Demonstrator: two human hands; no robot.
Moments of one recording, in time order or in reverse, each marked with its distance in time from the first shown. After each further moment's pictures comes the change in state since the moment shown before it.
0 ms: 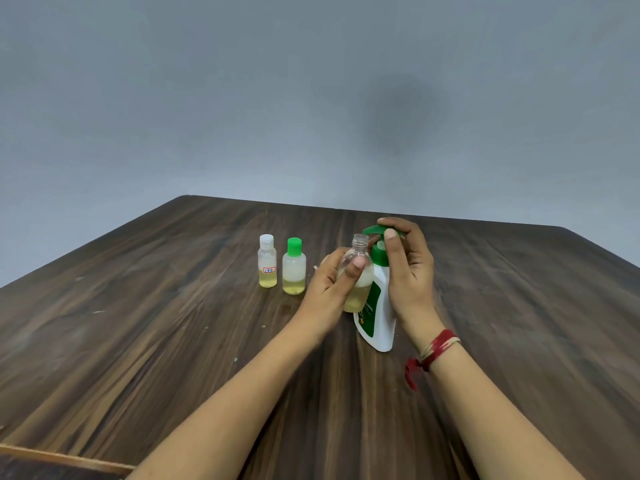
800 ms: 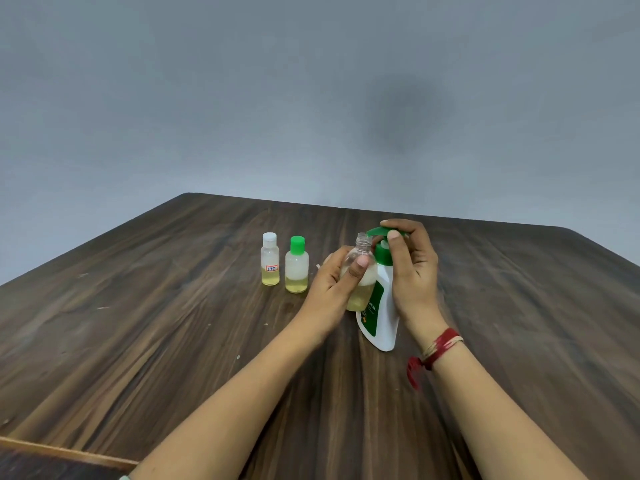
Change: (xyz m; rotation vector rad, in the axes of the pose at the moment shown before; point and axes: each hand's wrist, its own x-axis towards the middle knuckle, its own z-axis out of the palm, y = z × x) left_hand -0.001 -0.001 0.000 0.008 0.003 0.000; right_hand 0.002 0.002 -0.002 -0.001 -0.009 -0.021
